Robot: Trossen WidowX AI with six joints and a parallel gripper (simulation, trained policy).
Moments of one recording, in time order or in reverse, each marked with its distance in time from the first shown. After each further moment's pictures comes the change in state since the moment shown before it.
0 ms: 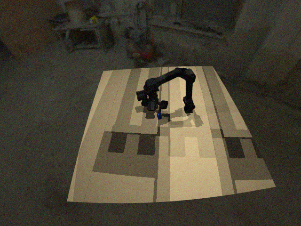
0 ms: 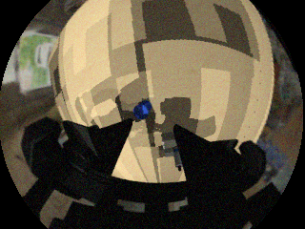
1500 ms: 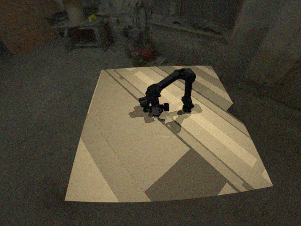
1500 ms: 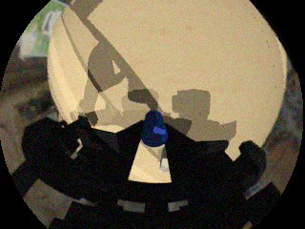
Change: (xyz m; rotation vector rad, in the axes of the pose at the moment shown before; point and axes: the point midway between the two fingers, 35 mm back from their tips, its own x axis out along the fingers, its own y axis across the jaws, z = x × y) arm 0.045 0.020 0.005 -0.260 0.043 0.000
